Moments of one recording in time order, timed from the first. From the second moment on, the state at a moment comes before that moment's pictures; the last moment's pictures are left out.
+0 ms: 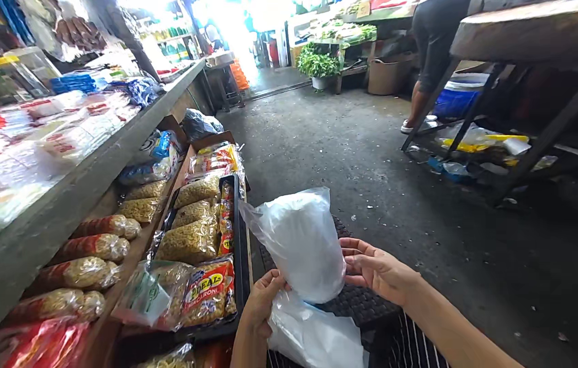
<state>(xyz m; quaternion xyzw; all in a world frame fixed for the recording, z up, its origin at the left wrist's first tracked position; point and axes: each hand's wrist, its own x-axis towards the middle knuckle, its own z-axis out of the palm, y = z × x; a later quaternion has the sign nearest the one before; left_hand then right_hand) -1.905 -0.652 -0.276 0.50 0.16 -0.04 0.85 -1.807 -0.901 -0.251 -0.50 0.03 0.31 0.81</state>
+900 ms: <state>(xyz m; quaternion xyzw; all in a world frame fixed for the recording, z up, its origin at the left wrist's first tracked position) -1.912 -0.655 -0.297 0.74 0.13 -0.06 0.66 -1.800 -0.901 -0.280 -0.83 -0.16 0.26 0.47</state>
